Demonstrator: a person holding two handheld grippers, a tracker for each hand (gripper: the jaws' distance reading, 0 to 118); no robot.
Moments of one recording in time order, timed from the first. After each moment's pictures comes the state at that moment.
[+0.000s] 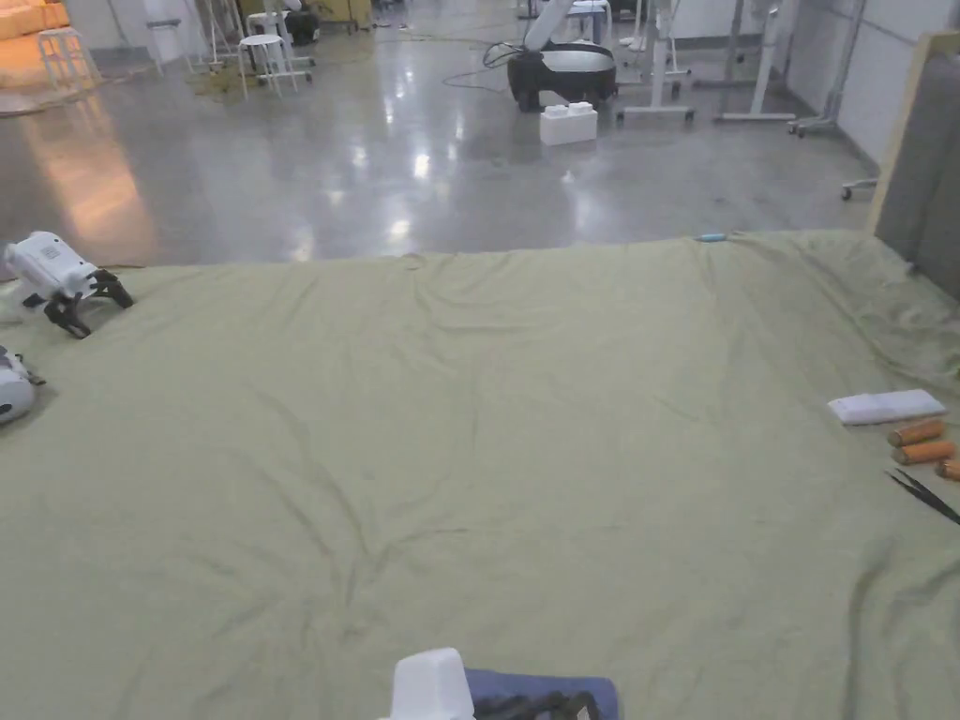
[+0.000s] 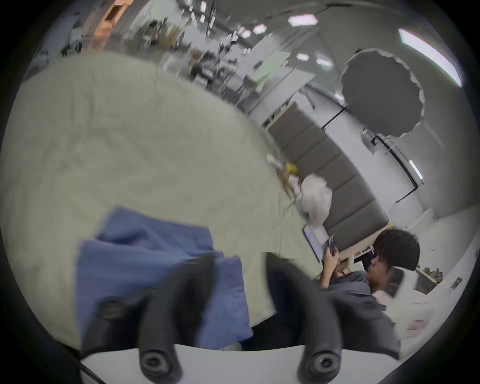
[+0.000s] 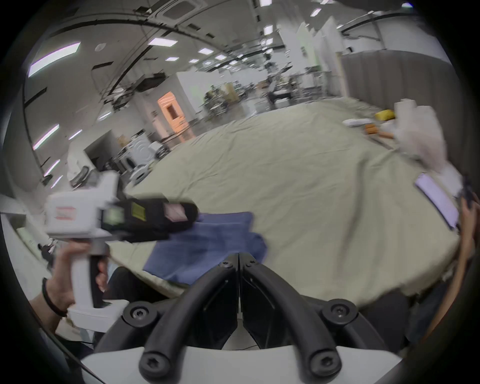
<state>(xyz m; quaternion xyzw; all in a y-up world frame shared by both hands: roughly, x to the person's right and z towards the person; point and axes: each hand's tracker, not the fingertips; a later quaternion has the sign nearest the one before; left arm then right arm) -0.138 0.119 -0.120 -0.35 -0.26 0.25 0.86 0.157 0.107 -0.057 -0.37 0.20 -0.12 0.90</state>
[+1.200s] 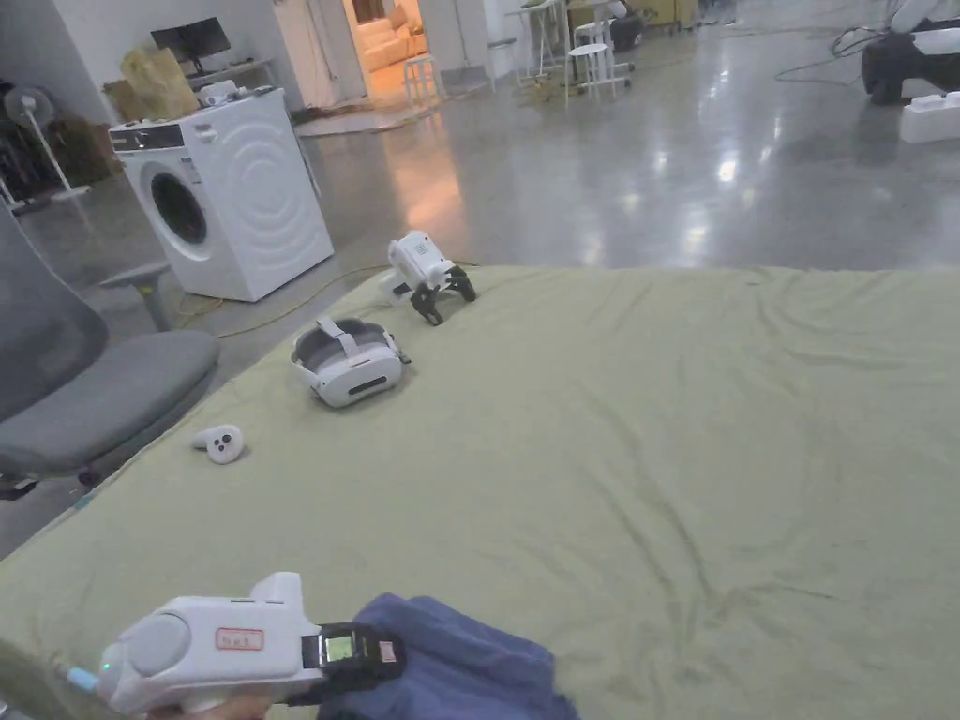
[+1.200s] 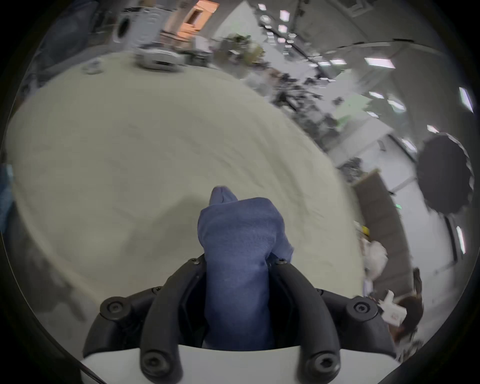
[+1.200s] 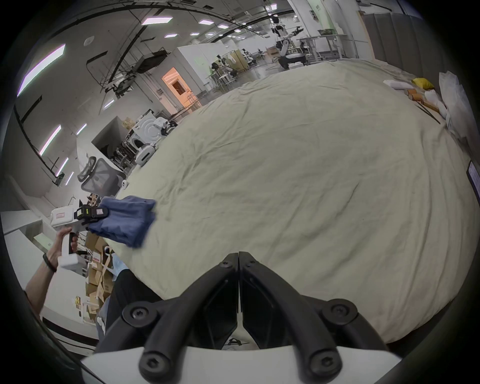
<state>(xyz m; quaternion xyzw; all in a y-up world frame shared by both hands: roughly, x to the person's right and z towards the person) -0.554 0.117 -0.133 -0.44 0.03 0.32 0.84 0.126 0.070 -0.126 -0.45 0.21 -0.15 0.86</state>
